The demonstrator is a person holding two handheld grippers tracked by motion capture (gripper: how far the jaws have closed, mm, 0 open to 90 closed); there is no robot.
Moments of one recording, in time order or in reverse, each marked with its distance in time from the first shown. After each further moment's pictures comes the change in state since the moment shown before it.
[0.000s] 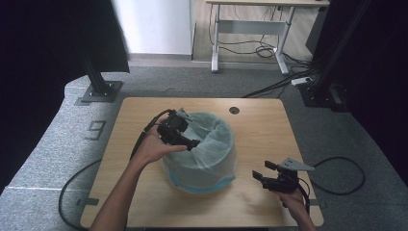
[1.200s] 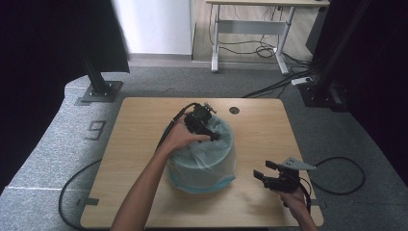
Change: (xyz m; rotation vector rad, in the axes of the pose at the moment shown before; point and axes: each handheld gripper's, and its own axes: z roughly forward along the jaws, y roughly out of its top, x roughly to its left) left arm 0.005 0.059 0.072 0.038 -0.081 -0.004; right arm -0.005 0.001 -0.003 -0.006 0.015 0.018
